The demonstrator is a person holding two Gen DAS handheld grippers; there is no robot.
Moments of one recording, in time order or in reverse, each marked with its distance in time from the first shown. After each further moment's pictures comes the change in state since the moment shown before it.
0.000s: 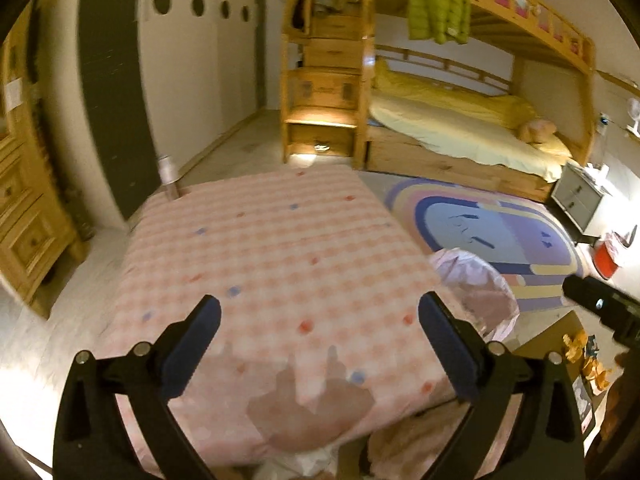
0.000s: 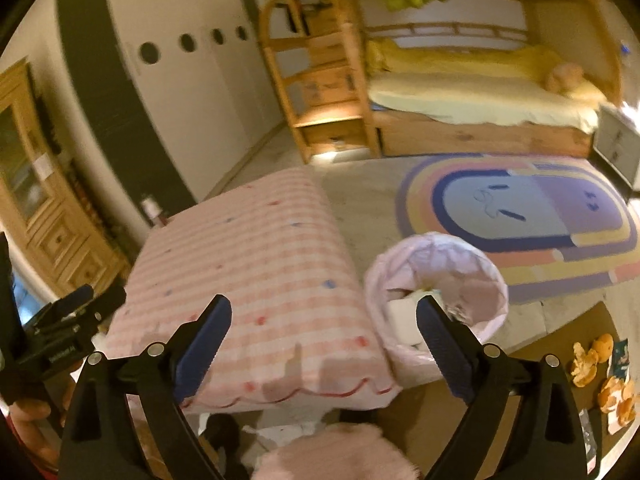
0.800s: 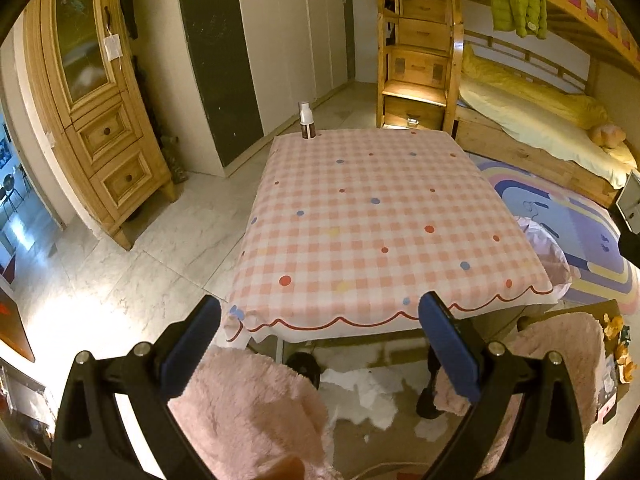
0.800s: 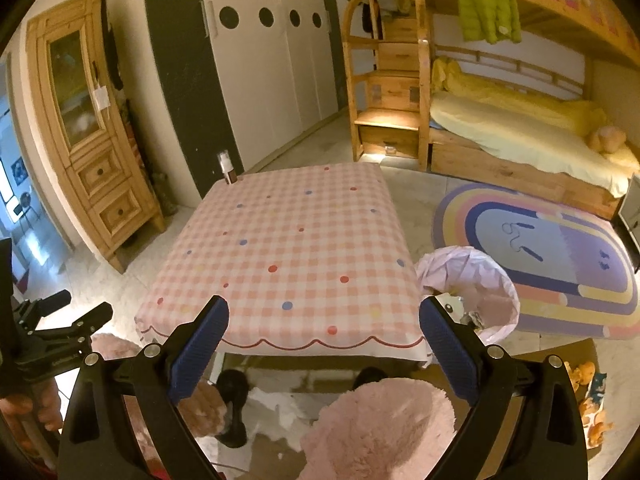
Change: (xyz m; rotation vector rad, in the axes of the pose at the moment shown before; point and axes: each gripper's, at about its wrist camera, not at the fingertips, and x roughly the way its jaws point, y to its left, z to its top) left arm -0.100 0.076 -0.072 -0.126 0.102 0.272; right arm -0.059 0.076 -0.033 -0.203 0.025 0.052
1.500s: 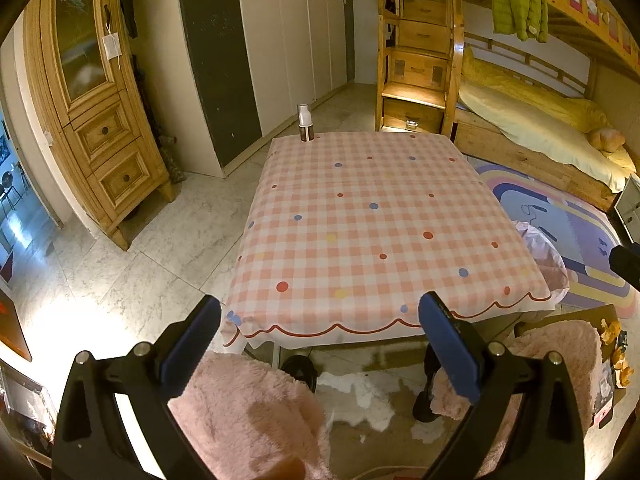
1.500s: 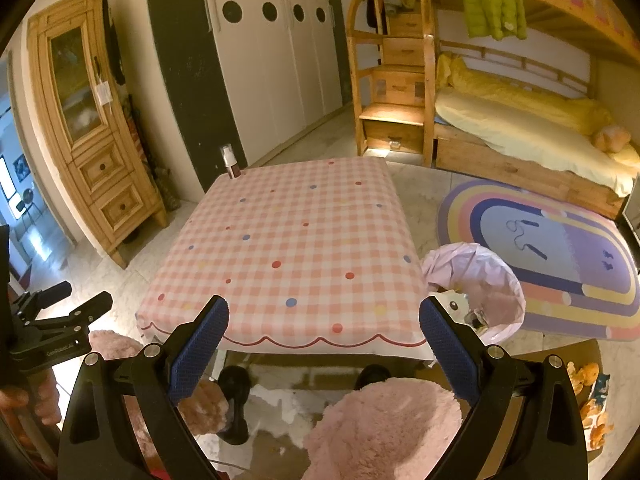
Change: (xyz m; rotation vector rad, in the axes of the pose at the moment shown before) left arm -0.002 -0.001 0.002 -0.004 -0.008 -0.005; right arm 0.006 0.001 -0.002 -0.003 0.012 0.009
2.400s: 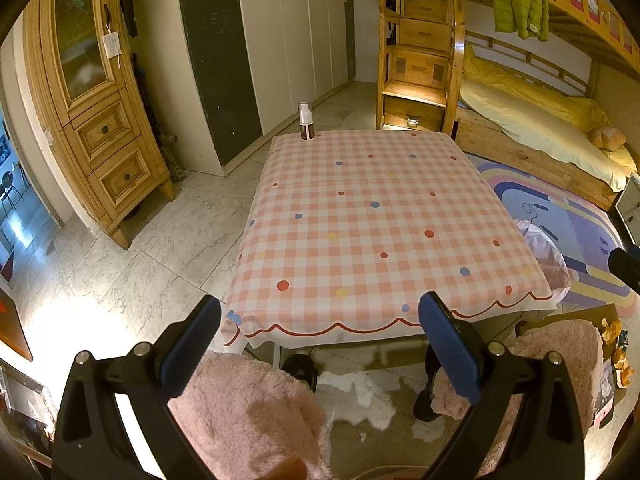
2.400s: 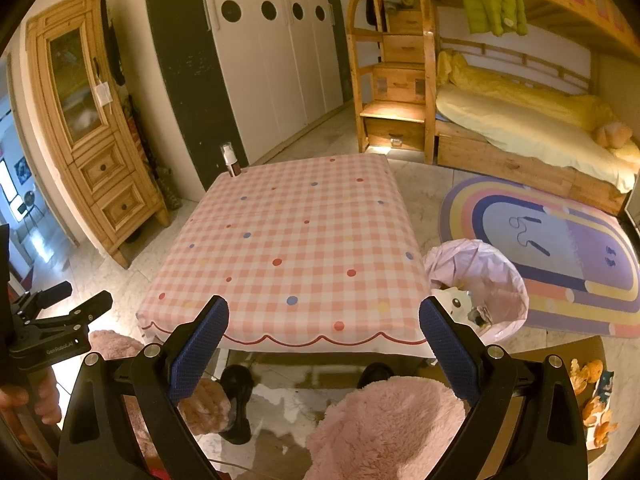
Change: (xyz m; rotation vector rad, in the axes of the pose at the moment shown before) left arm 0.001 0.001 0.000 0.001 0.002 -0.001; right arm 0.001 0.001 -0.001 0.001 0.004 0.001
